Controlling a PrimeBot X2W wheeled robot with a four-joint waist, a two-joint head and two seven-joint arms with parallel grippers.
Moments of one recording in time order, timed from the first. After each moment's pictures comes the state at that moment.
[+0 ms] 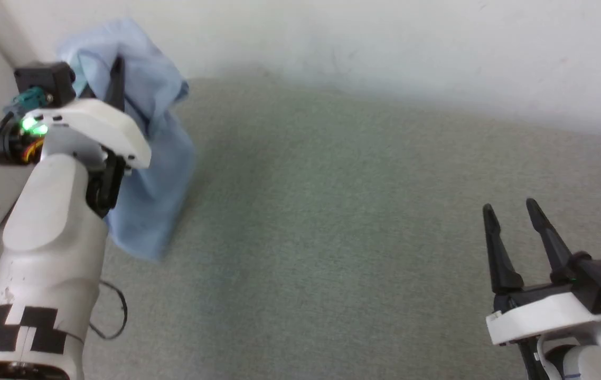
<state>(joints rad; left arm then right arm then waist) -0.85 0.30 -0.21 0.80 -0.40 -0.06 -0.14 -0.02 -0.05 -0.02 -0.01 0.12 0.13 -0.18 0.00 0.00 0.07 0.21</state>
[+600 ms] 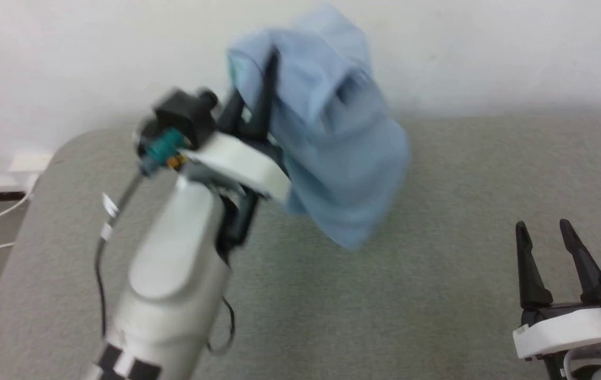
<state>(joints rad) -0.70 0.07 -0.36 0.42 -0.40 -0.03 -0.25 0.05 -0.05 -0.11 -0.06 0.12 0.13 -0.14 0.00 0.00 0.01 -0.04</state>
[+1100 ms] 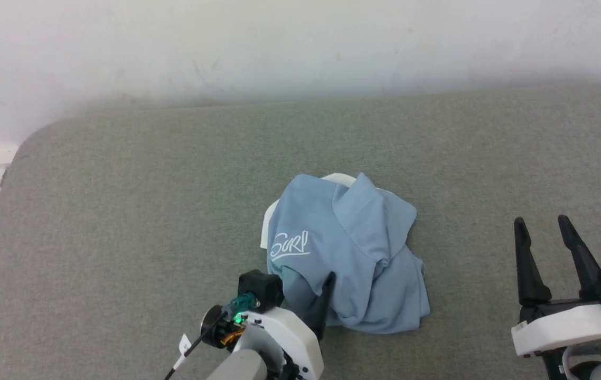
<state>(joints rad) -0.32 0.05 -0.62 0.60 -0.53 0.00 -0.21 0.05 -0.05 -0.10 -0.07 0.13 0.13 -0.12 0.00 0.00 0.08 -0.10</state>
